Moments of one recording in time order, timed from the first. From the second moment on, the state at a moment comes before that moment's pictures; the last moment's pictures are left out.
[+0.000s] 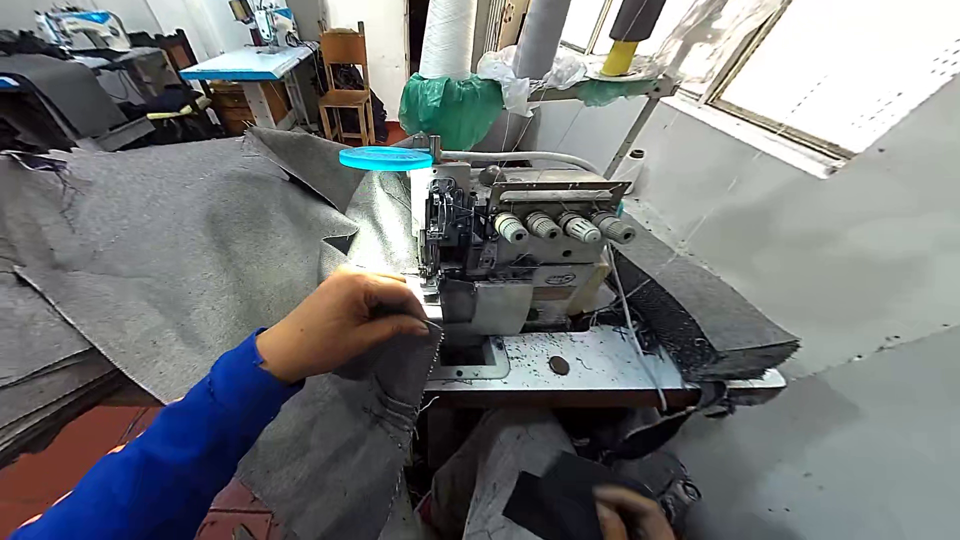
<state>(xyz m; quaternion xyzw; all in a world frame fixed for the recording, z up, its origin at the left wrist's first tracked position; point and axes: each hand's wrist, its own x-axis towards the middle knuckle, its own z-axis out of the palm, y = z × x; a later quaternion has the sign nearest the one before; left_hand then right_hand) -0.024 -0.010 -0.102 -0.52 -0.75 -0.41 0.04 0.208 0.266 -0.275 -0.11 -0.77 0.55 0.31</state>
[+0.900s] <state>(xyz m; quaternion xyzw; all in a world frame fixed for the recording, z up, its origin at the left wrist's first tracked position) -0.033 0.006 -0.151 -0.34 -0.85 -0.26 0.31 0.077 0.114 -0.239 0.07 -0.70 0.70 0.05</state>
